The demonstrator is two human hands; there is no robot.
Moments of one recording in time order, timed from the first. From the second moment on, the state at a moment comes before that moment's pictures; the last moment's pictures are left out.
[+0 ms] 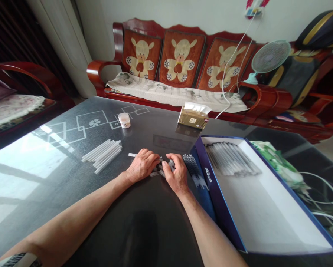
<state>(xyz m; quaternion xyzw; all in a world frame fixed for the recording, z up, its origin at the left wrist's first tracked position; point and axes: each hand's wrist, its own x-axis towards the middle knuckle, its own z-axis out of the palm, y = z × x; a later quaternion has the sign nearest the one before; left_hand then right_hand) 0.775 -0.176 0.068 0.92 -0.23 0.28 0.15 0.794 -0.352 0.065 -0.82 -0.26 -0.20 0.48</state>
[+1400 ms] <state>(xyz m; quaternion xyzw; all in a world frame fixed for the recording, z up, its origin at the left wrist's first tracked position) 0.775 -0.176 0.066 0.92 -0.23 0.27 0.15 0.795 -0.351 0.062 -0.83 -0.24 -0.19 0.47</state>
